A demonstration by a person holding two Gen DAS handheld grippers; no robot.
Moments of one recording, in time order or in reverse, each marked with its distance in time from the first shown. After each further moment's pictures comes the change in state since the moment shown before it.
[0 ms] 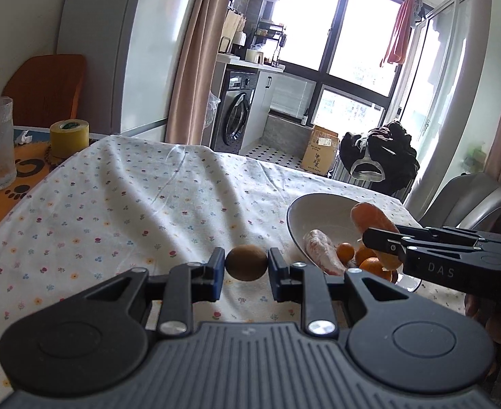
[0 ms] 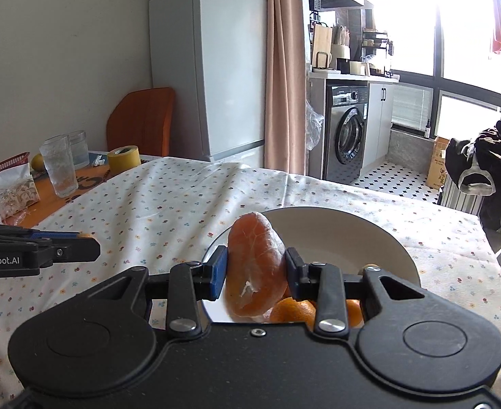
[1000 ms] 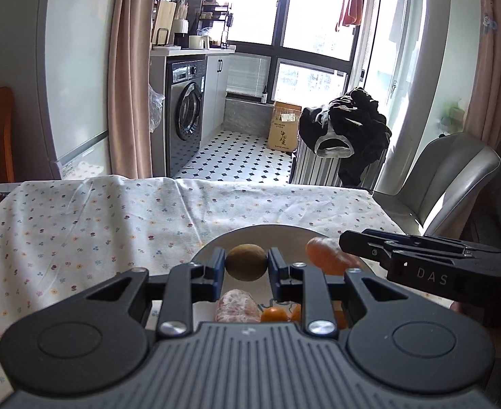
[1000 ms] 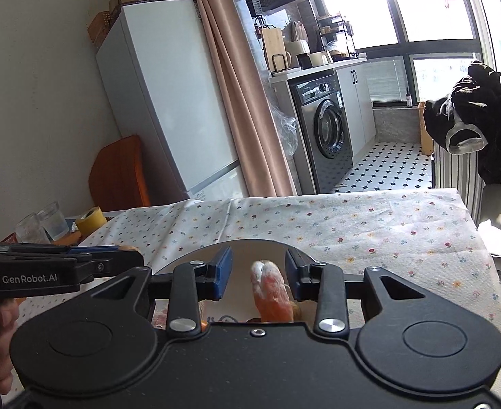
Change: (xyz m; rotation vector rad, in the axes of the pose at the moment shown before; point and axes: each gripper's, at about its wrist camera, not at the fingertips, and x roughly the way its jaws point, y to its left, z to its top) left arm 0.101 -0.101 0.054 0.173 0.076 -0.075; right arm 0.029 -0.117 0.004 0.260 -0.050 0.070
